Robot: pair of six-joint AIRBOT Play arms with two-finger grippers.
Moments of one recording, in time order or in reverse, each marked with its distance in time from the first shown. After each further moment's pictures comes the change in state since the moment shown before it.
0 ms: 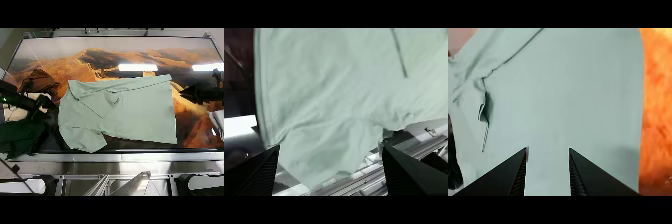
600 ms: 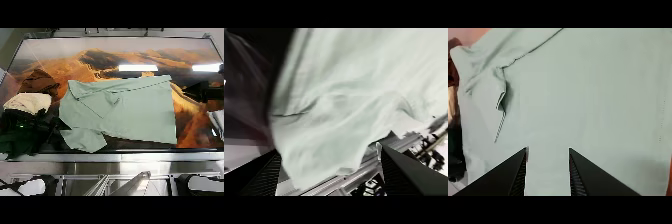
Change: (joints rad) left arm 0.003 0.093 -0.461 -0.117 -0.201 0.029; right arm -0.005 0.160 -0.051 0.009 0.038 -0.008
